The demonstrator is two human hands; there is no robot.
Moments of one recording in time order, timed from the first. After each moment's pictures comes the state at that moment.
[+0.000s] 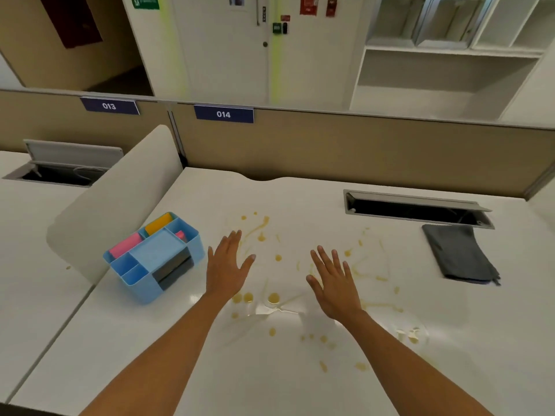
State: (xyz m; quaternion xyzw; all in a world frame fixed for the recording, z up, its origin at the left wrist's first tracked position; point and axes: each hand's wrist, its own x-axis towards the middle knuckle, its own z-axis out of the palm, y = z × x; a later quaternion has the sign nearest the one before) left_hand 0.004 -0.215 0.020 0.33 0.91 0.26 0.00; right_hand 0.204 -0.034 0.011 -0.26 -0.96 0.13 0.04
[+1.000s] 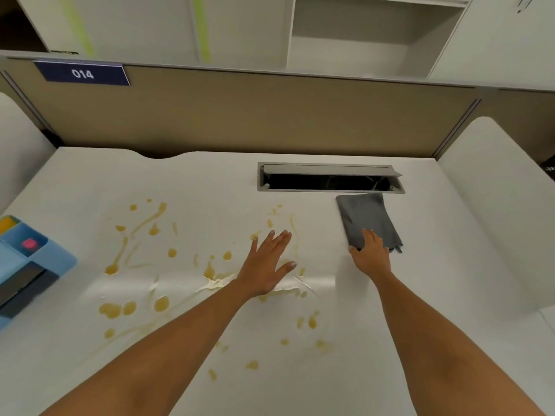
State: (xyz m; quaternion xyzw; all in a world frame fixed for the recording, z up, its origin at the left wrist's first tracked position) left_hand 0.181 0.036 -0.011 0.59 0.77 0.17 0.17; right_hand 0.382 0.242 -0.012 -0.55 -0.80 0.22 0.03
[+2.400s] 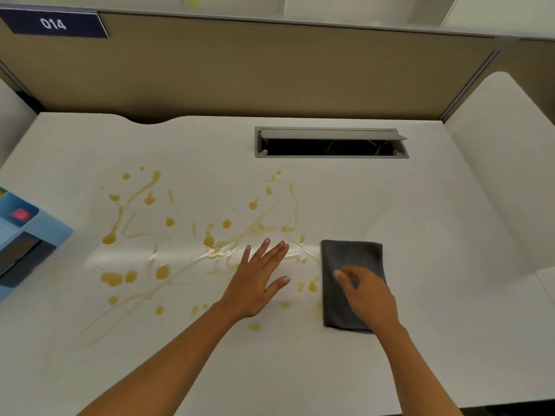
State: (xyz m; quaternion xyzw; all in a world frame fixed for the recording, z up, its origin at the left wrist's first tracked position) left_hand 0.227 -0.050 -0.022 0.61 0.75 0.19 0.19; right_hand 0.444 0.084 0.010 -0.54 -0.79 0.28 0.02
